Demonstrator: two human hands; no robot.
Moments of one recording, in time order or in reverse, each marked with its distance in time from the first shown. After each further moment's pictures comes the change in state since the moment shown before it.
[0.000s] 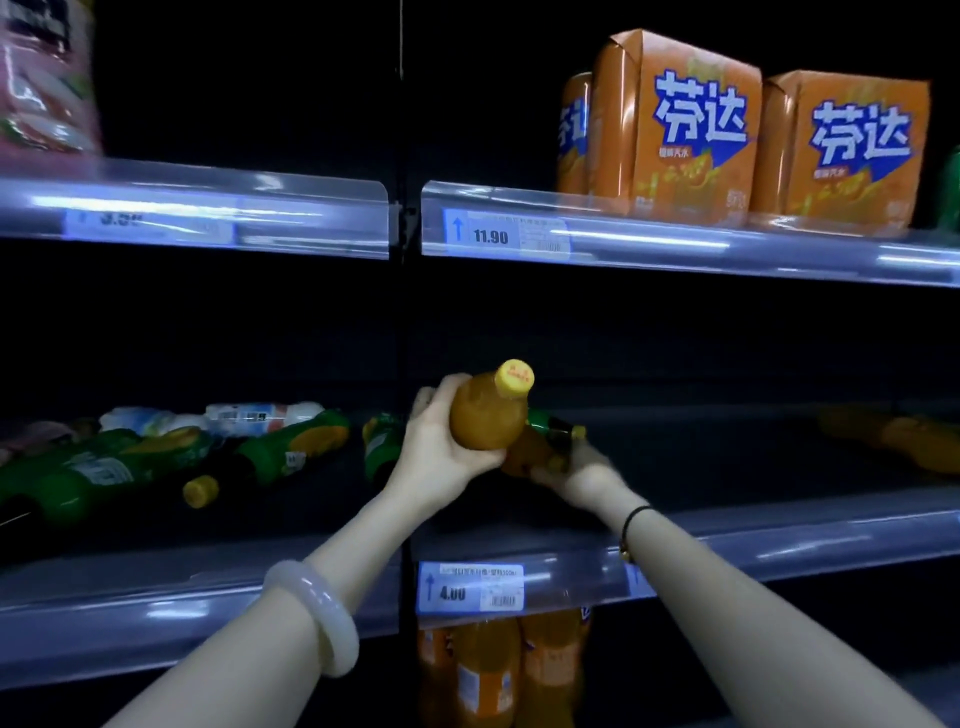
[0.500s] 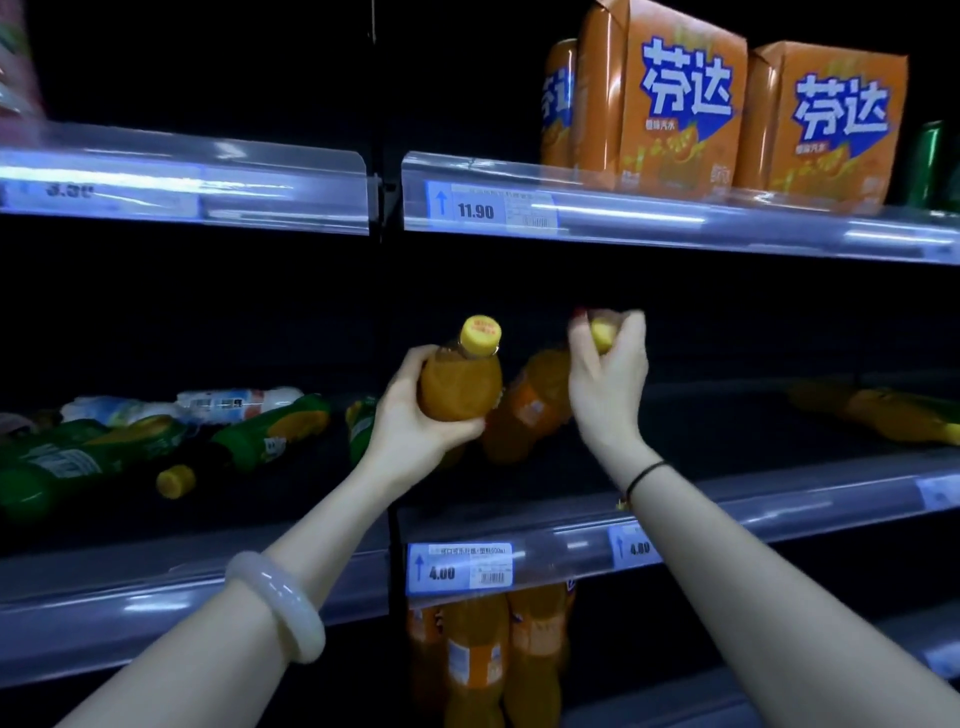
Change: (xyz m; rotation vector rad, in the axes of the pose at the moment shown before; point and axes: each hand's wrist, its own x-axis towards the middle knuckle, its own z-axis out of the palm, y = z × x) left_hand -0.003 0.005 -0.015 -0.184 -0.020 -0.001; right_hand -0.067 -0.056 -0.060 0.676 0.786 -0.482
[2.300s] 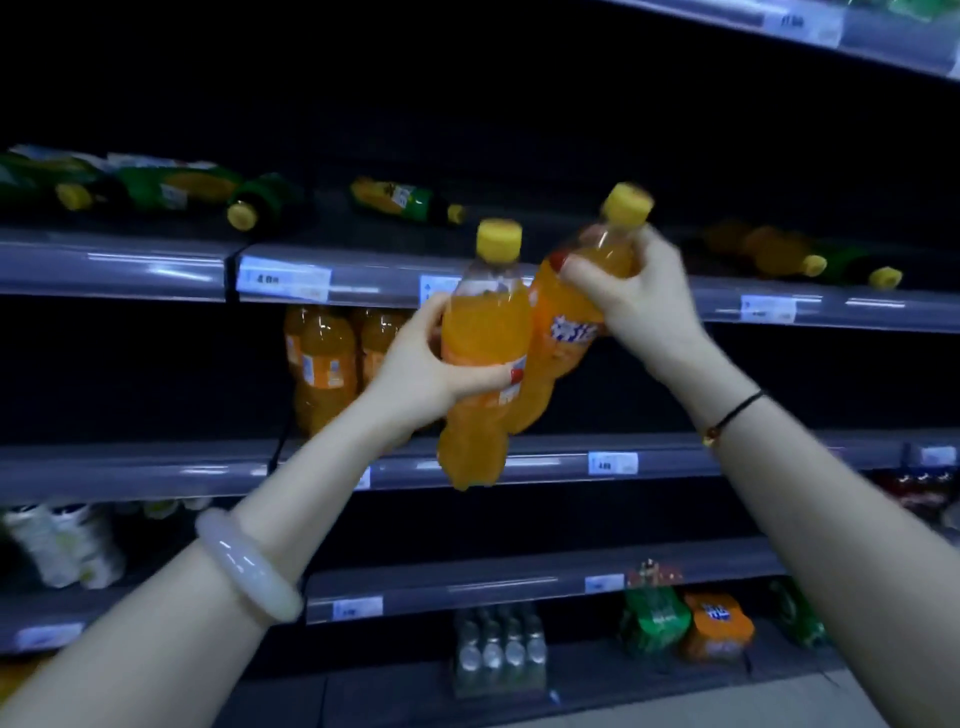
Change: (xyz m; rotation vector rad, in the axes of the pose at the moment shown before) left_hand -0.196 0.148 0.191 -0.241 -0.177 -0.429; right_hand -0.030 0.048 -0.292 0.086 -0.633 0.134
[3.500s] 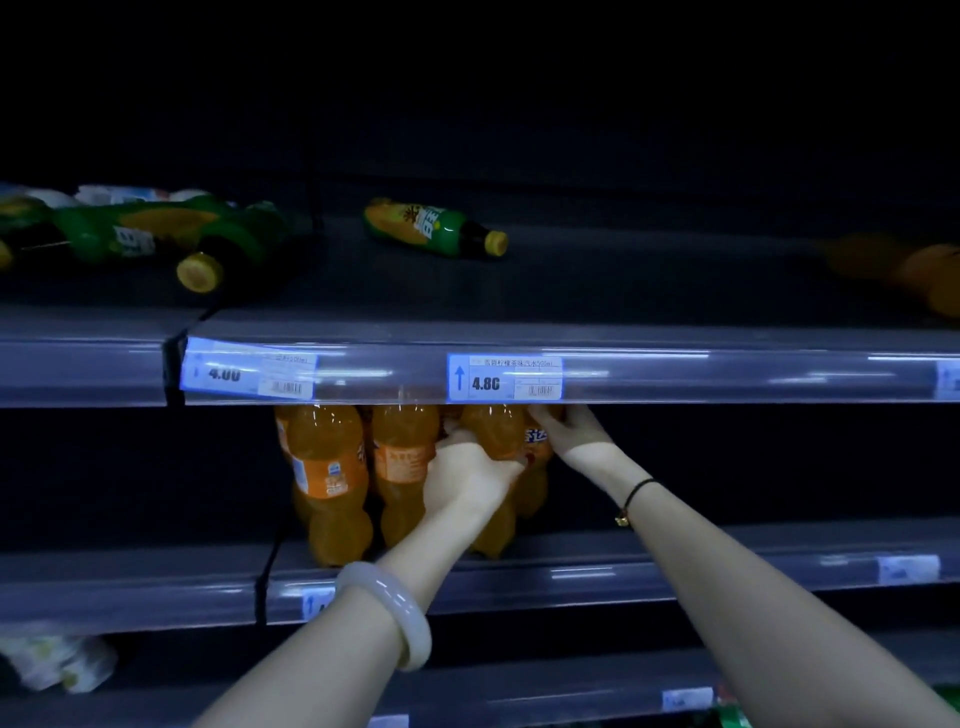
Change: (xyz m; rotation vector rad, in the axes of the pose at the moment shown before) left_hand 0.143 -0.150 0.015 0.570 0.315 -0.526; right_hand 0.092 0.229 0.134 -0.060 -0.261 0.572
